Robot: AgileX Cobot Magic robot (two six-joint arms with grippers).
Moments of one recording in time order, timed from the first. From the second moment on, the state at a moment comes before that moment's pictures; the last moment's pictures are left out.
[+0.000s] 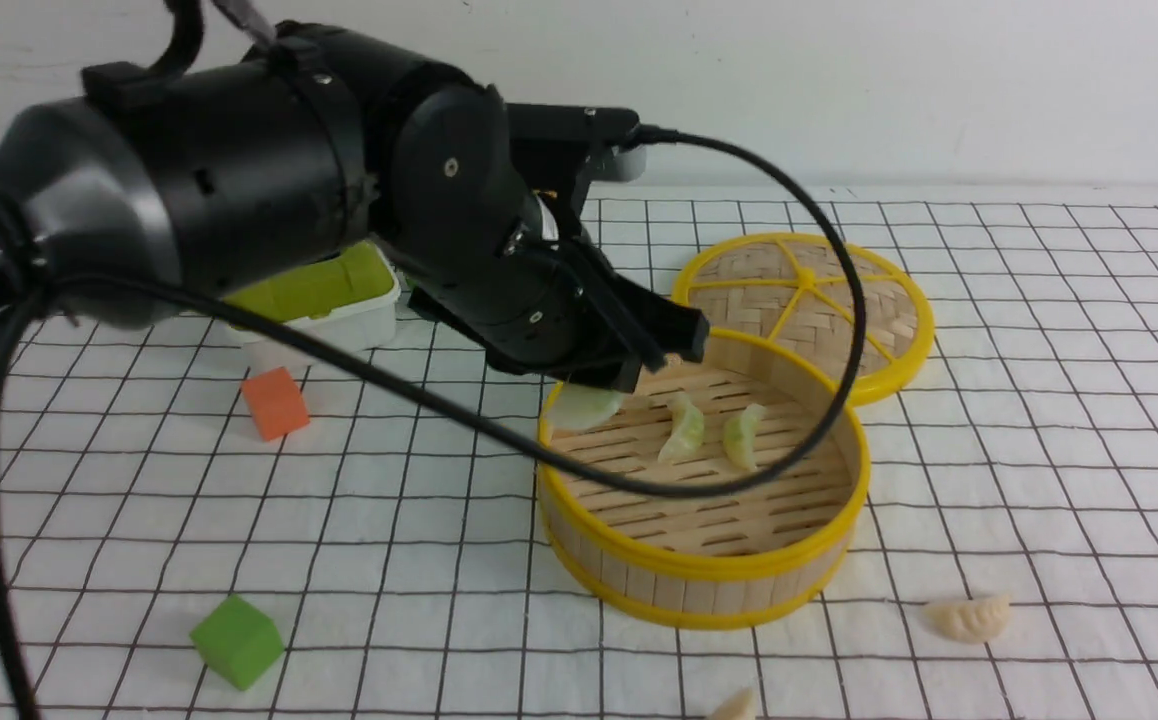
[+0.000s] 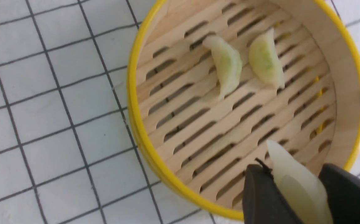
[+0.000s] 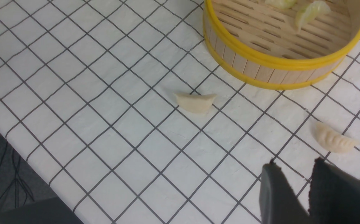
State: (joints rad) right arm 0.36 0.66 -0.83 0.36 1.03 -0.37; left arm -0.63 1.76 -1.55 0.00 0.75 -0.33
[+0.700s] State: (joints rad) right arm 0.36 0.66 -0.81 0.37 1.03 -0.37; left arm -0.58 2.23 -1.87 -0.01 0.73 -0.44
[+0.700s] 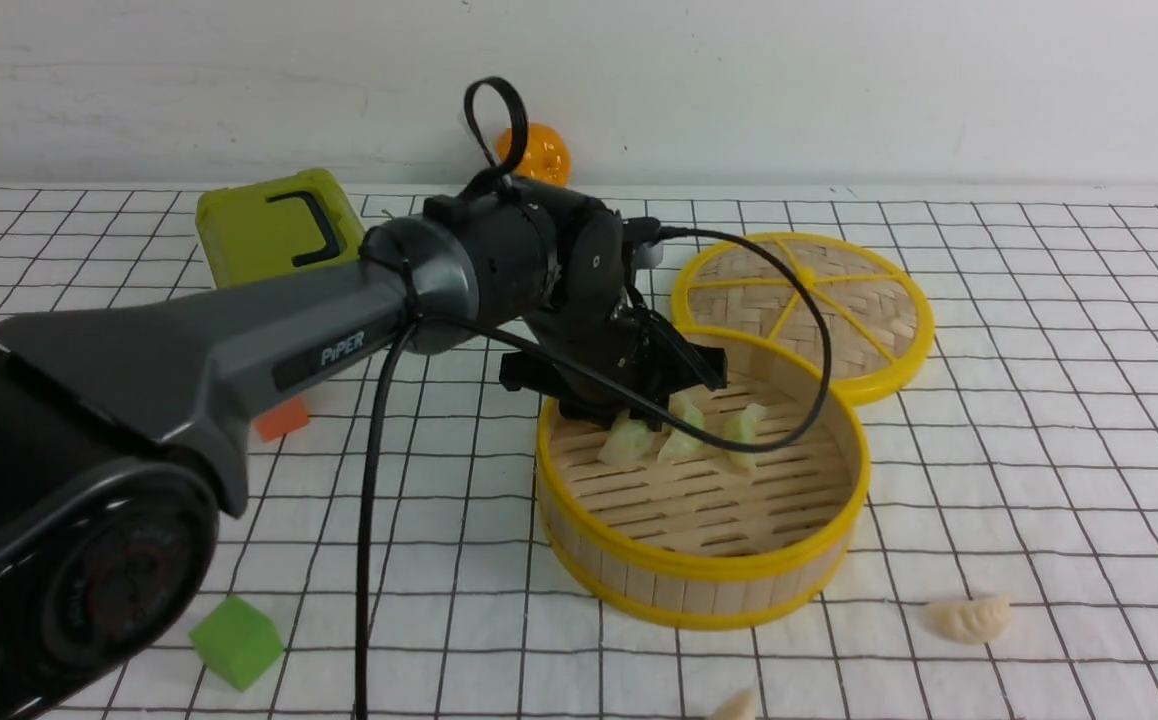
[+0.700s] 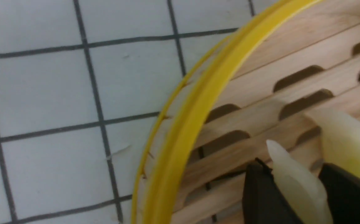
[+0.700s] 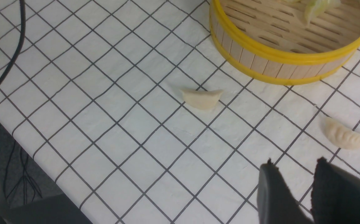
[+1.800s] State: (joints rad) right arm 0.36 0.69 -0.86 0.40 1.13 -0.42; left arm -0.67 1.55 -1.47 -0.06 1.15 -0.08
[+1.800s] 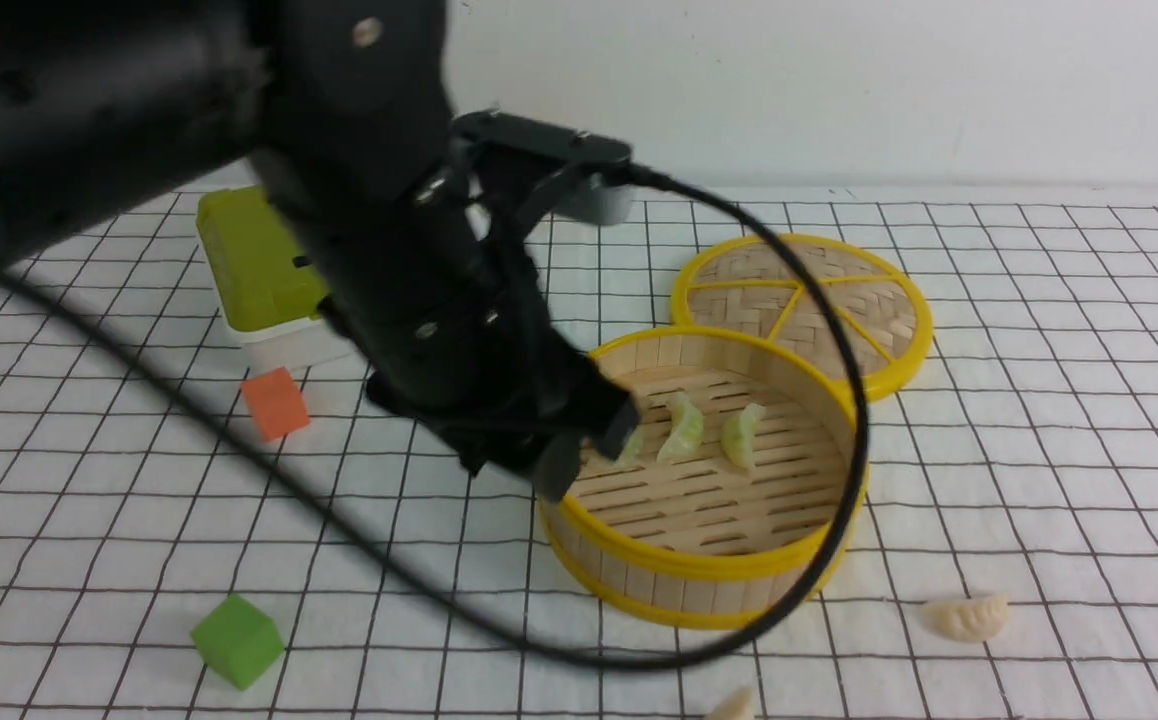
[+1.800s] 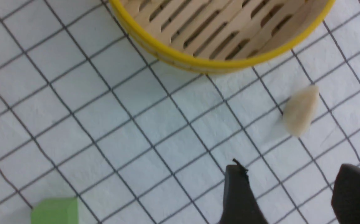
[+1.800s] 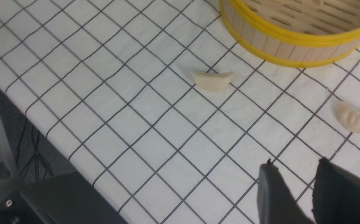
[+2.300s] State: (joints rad) right arm 0.62 1.16 -1.09 0.46 1.21 -0.74; left arm -0.67 0.73 -0.60 -0.03 0.78 -0.31
